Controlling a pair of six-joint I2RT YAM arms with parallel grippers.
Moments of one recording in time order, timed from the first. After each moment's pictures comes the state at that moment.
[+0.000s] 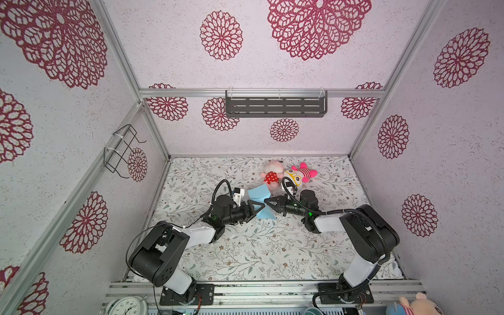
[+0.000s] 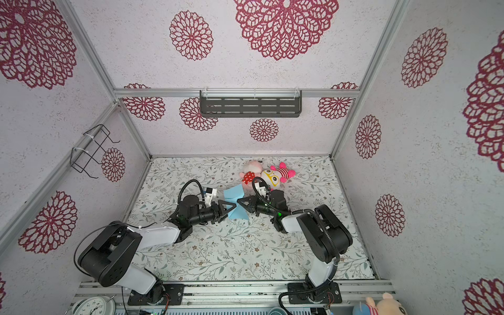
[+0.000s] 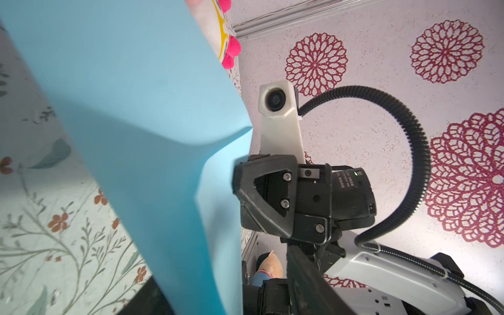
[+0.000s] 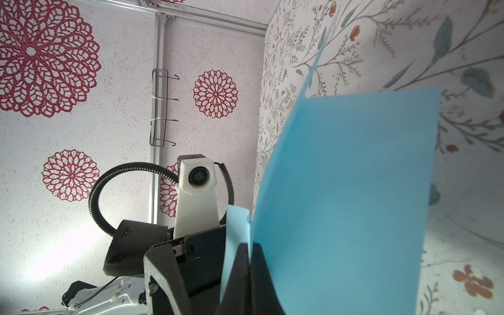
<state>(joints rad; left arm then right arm) -0.53 1.56 0.56 0.72 0.60 -1.19 0.51 1.74 0.66 0.92 -0.71 1.31</state>
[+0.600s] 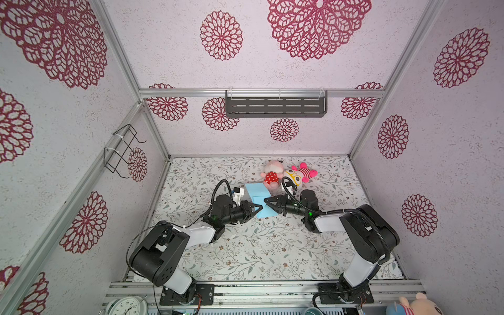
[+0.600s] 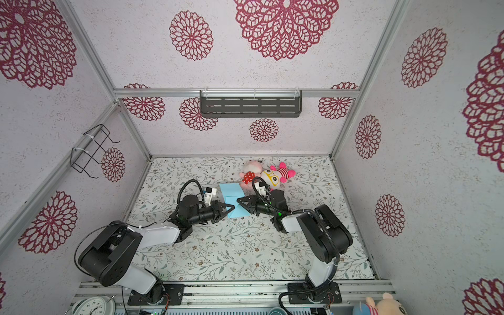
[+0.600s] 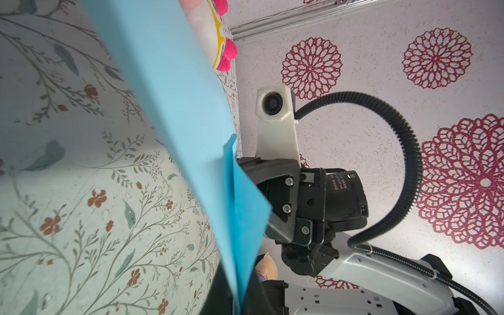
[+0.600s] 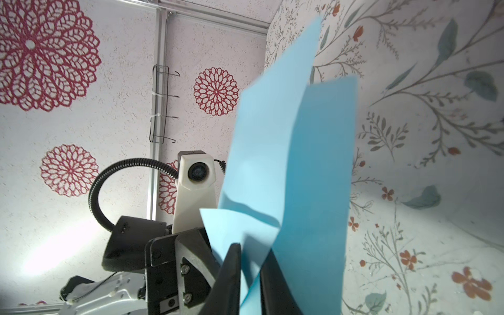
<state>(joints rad) -0.52 1.56 0.56 0.72 0.60 -1.21 0.50 1.73 0.67 0.90 -0.73 1.28</state>
